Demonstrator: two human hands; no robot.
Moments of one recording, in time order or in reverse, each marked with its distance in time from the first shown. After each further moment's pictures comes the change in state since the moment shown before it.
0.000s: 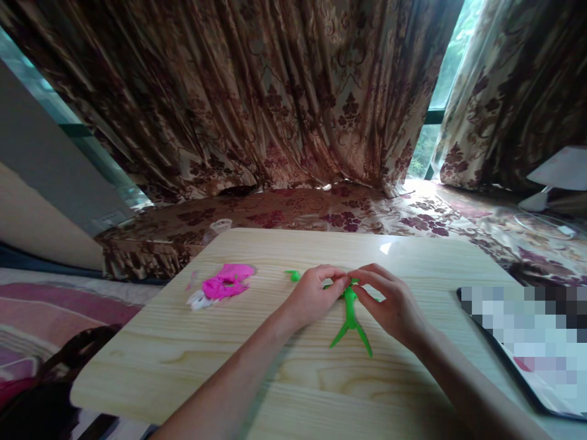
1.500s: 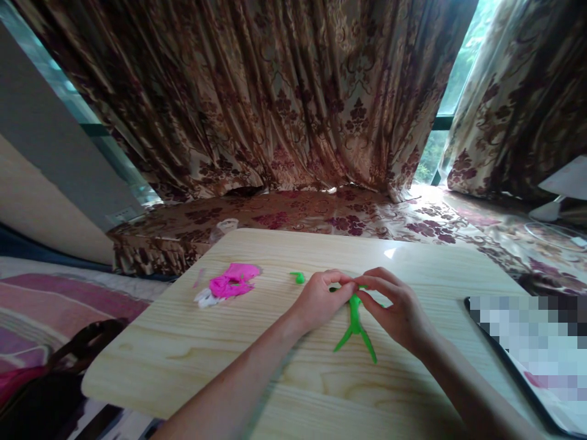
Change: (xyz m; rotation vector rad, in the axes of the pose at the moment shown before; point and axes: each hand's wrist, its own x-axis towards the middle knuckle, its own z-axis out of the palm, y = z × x) left_hand -0.003 -0.001 0.004 -0.076 0.035 -0.036; right_hand 0.002 -0.003 0.001 0.054 0.035 -0.013
